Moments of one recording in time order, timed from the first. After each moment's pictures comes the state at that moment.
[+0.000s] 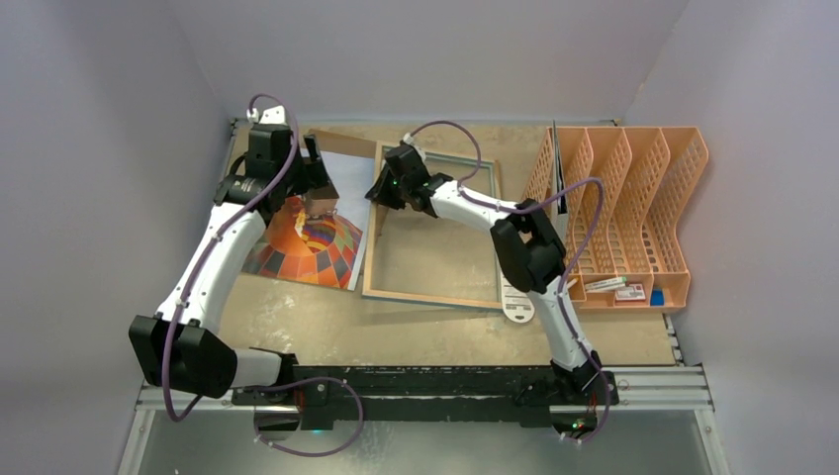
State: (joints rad) left arm -0.18 1.33 1.31 -0.62 -0.20 -0.38; right arm 0.72 2.27 1.82 -0.20 0.00 0.96
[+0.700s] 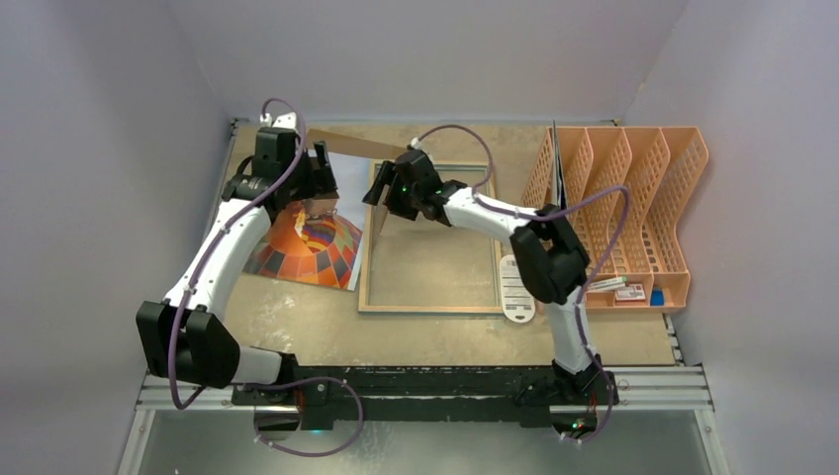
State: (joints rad) left arm -0.17 1.37 1.28 -0.59 -0.10 -0.36; right arm 0.73 2.16 1.64 -0.16 -0.04 0.98
